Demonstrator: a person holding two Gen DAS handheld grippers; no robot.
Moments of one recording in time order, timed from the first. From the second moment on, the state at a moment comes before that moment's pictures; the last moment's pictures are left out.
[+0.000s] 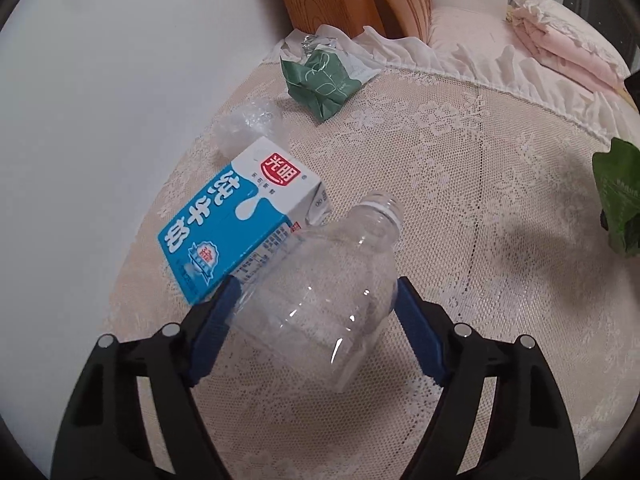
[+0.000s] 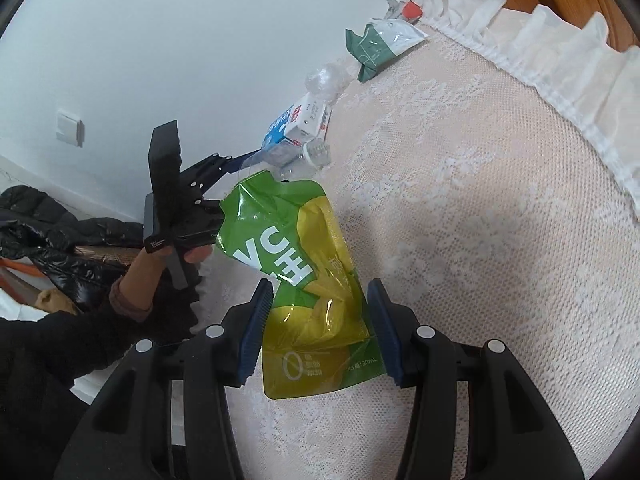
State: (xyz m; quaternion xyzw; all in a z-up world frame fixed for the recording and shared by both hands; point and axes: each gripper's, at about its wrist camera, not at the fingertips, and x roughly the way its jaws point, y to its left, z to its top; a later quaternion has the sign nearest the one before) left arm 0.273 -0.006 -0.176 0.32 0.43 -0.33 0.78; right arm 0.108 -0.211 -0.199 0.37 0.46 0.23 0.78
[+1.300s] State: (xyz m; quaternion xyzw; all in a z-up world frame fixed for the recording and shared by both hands) left arm -0.076 -0.180 -0.116 0.22 0.44 -0.42 0.77; right arm -0.233 -0.351 -0.178 0.37 0.44 -0.10 0.81
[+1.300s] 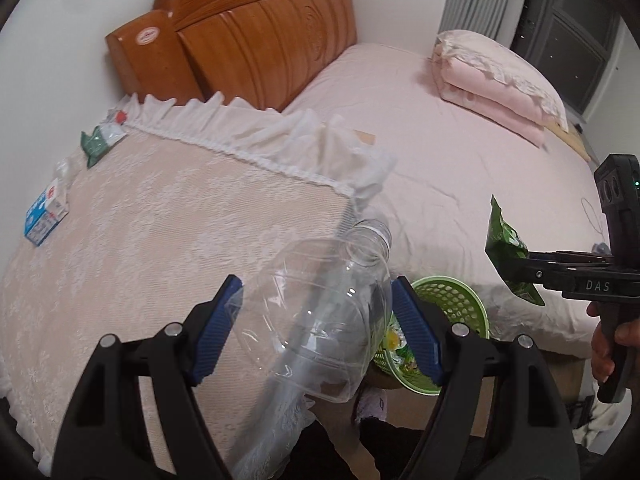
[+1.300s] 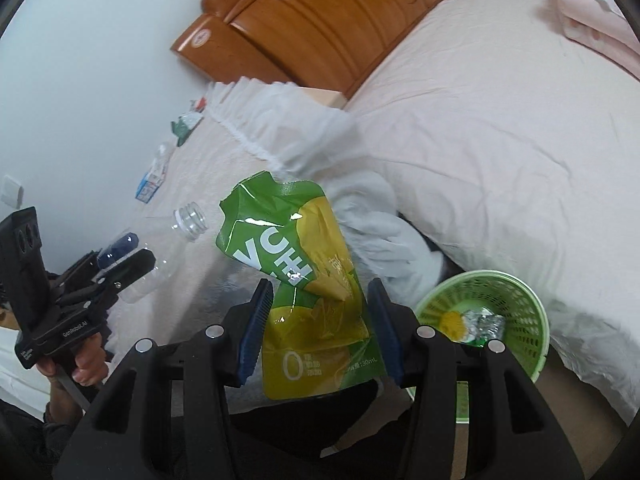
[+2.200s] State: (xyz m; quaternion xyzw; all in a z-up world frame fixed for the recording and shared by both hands) left arm -0.162 -0.233 -0.152 0.31 0.44 -0.46 0.71; right arm -0.305 -0.398 -0.298 0.29 0.57 -0.27 0.72
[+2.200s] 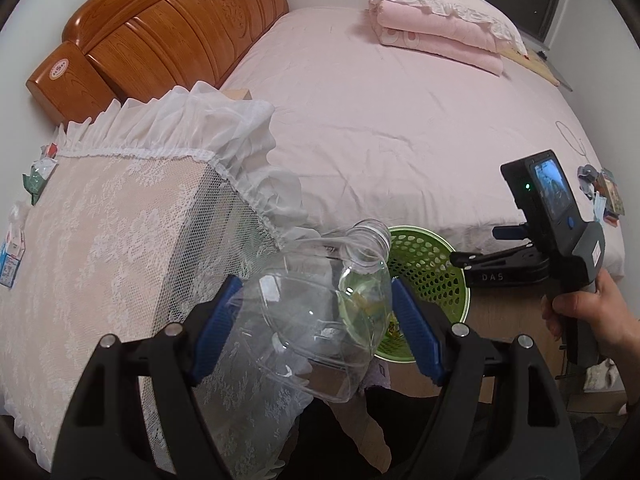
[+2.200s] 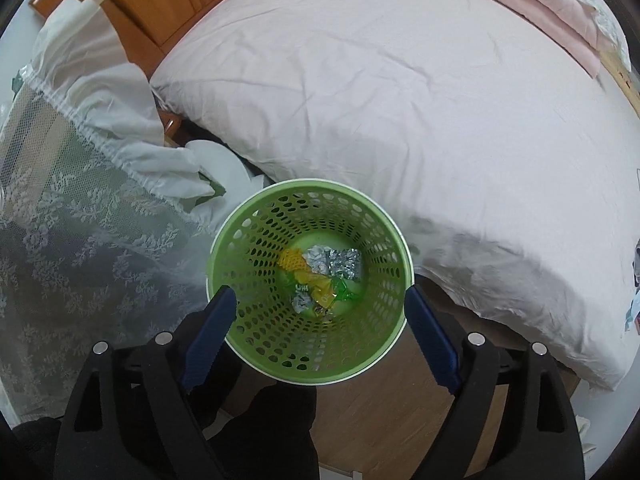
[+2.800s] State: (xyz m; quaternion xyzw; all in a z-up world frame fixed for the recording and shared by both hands) left arm -0.222 -0.296 -0.234 0.36 0.47 -0.50 0.63; right arm -0.349 -0.418 -0.252 0.33 0.53 -0.31 0.72
